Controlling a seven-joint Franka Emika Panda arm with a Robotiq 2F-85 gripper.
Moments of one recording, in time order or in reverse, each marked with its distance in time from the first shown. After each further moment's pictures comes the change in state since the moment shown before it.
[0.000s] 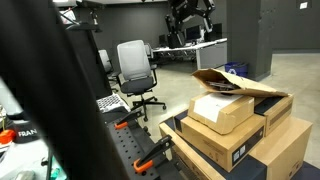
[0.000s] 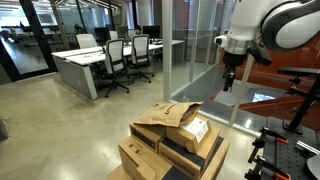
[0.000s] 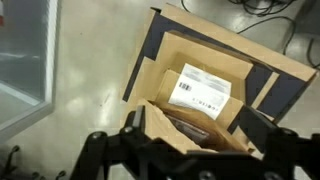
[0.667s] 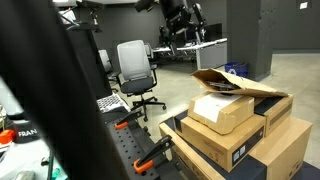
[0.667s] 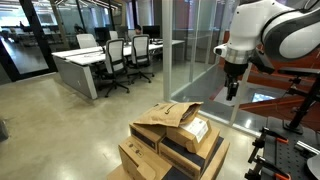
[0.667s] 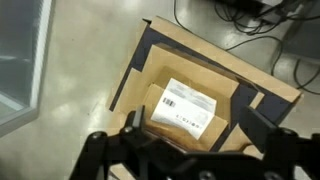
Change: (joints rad) arm 0.037 0.032 0.011 -0.042 0.001 -0.001 -0.002
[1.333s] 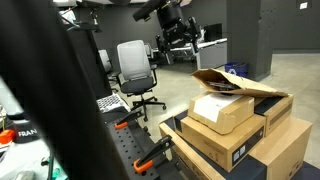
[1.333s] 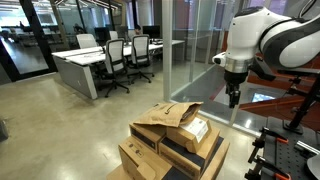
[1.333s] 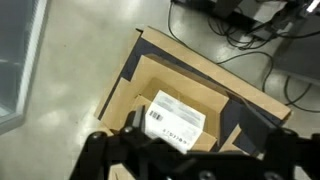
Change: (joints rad) arm 0.019 0.050 0.010 -0.016 -0.001 0.001 -0.001
